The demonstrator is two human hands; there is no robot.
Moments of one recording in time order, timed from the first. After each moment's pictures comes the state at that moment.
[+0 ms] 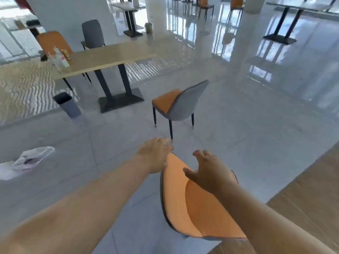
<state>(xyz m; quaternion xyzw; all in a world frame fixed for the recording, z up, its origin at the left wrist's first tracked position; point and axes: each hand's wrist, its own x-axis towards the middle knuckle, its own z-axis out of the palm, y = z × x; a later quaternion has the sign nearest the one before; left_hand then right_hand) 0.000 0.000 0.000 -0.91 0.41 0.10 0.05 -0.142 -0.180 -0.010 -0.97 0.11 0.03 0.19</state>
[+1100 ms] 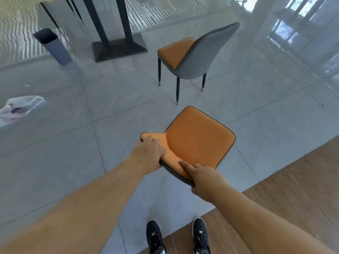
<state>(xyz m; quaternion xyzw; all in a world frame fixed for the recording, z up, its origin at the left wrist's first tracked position) 0.000 0.064 -0.178 -0.91 0.36 0.20 0.08 -0.129 -0.138 -0.195 -0.95 -0.02 0.29 0.09</state>
